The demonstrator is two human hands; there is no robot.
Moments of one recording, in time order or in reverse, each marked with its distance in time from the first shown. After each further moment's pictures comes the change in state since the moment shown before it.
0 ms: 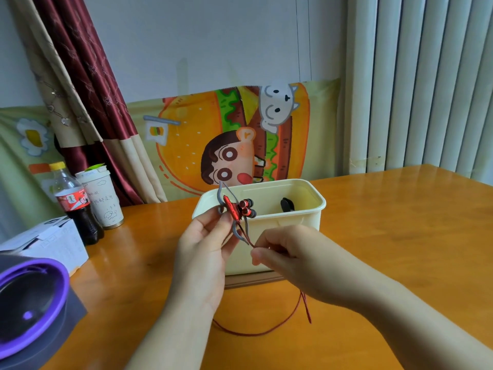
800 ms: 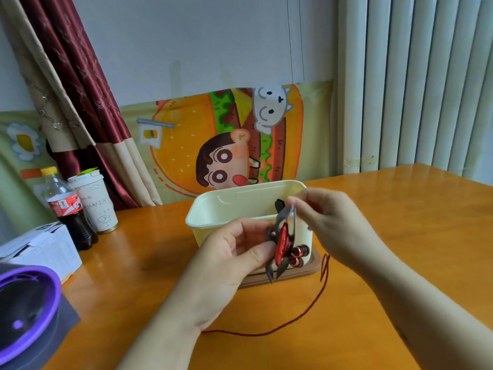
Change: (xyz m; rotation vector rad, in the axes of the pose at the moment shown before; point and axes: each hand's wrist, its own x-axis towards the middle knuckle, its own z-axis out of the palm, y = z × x) left_hand -0.018 0.012 0.008 0.369 -0.527 -0.018; right_hand 0.008 0.030 -0.029 0.169 0.417 0.092
